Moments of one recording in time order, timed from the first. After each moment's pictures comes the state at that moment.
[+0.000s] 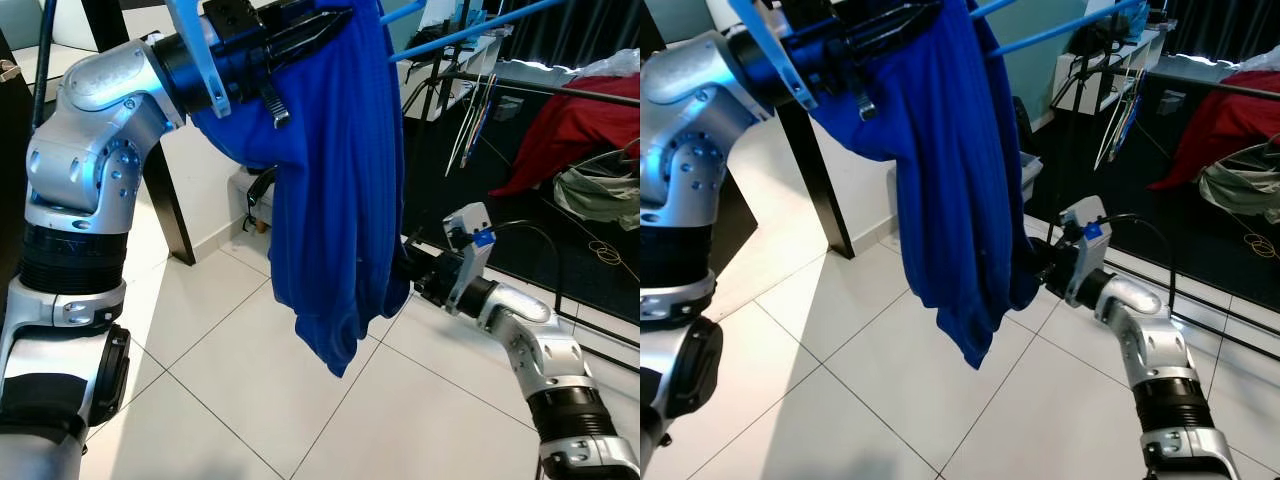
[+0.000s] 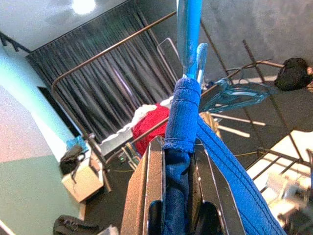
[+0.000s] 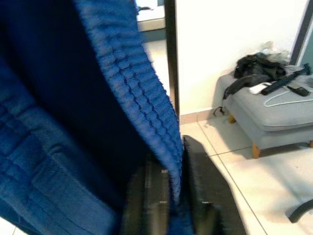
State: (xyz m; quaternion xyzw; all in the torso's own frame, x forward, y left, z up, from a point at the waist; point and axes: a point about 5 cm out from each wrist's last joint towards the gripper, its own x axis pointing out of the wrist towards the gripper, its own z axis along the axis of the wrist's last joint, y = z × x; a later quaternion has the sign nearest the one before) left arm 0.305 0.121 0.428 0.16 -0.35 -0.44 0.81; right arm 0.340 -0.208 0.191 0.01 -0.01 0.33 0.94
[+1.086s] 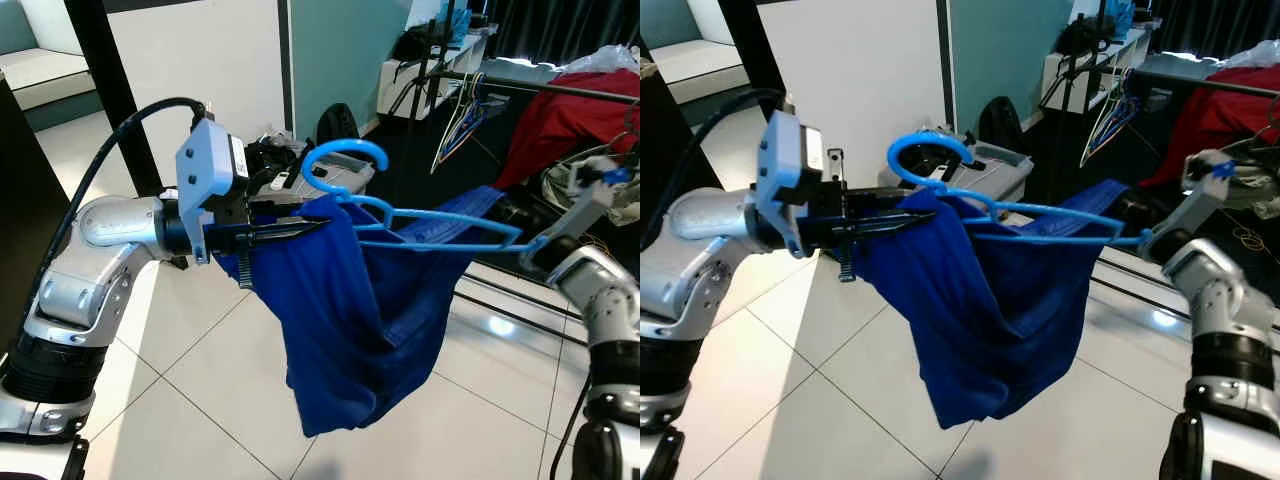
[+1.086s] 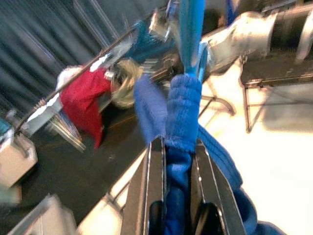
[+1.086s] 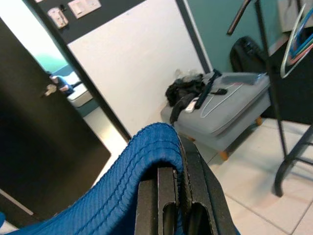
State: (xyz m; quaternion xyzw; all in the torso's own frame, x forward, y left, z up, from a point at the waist) left arm 0.295 0.135 0.307 0.24 -0.21 -0.54 0.77; right arm 0.355 -0.286 0.247 0.20 -0.04 0.14 0.97
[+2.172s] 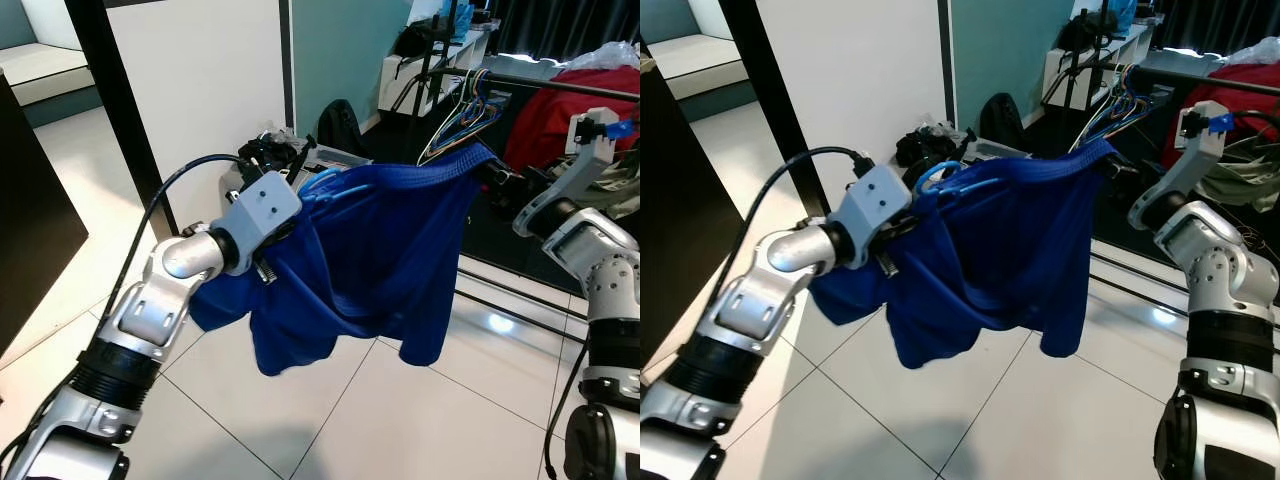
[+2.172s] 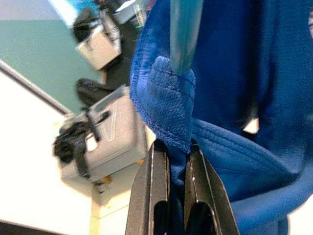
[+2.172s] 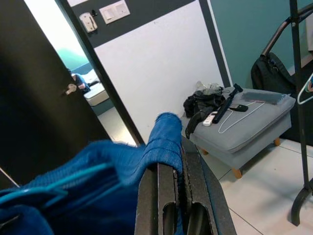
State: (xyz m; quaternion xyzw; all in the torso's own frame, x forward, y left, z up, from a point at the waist) left arm 0.347 0.112 0.248 0.29 -0.12 -0.31 0.90; right arm 0.357 -0.253 0.283 0.18 -0.07 0.19 0.96
